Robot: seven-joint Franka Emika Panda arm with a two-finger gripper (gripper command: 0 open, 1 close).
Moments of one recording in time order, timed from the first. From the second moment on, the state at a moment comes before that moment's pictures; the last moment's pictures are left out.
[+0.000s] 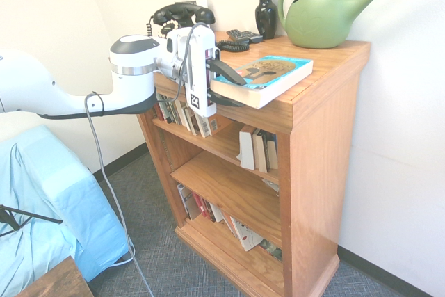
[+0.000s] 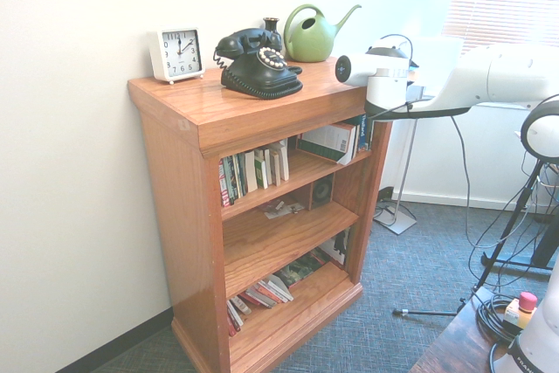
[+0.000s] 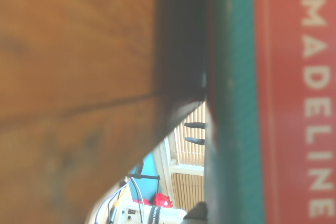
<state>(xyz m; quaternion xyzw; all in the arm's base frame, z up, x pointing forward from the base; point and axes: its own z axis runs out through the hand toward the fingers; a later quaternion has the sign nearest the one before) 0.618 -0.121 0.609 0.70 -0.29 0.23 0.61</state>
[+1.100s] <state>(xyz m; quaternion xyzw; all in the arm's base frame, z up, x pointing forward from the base) 0.576 -0.122 0.678 0.73 -0.36 0.26 0.52</state>
